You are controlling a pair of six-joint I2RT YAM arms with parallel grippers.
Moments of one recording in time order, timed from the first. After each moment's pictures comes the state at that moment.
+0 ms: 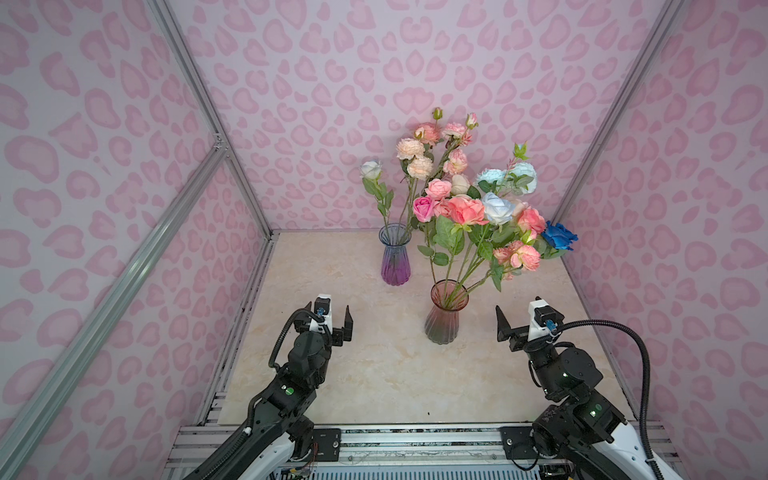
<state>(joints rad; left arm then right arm) -0.49 0.63 0.26 0.20 -0.48 0.05 0.61 0.31 0.34 0.00 0.45 -0.12</state>
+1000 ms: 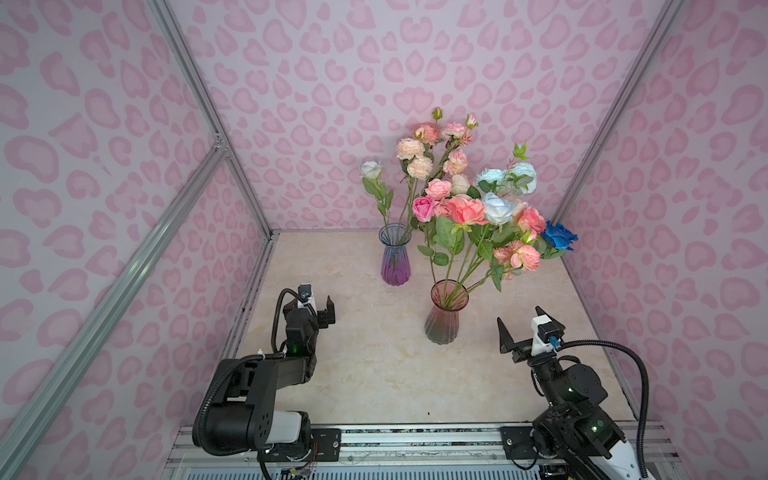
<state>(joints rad) -0.05 1.42 0.26 0.88 -0.15 0.02 0.55 0.07 0.21 -0.05 0.31 -0.15</state>
